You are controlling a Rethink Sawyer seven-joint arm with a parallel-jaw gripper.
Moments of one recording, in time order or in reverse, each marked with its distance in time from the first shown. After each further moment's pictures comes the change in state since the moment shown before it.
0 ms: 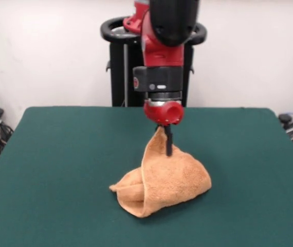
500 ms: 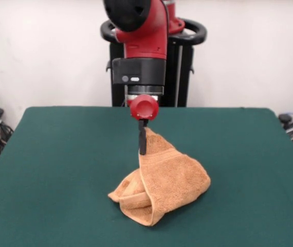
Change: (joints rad) arm -0.165 -0.067 0.039 -0.002 0.165 -0.001 0.000
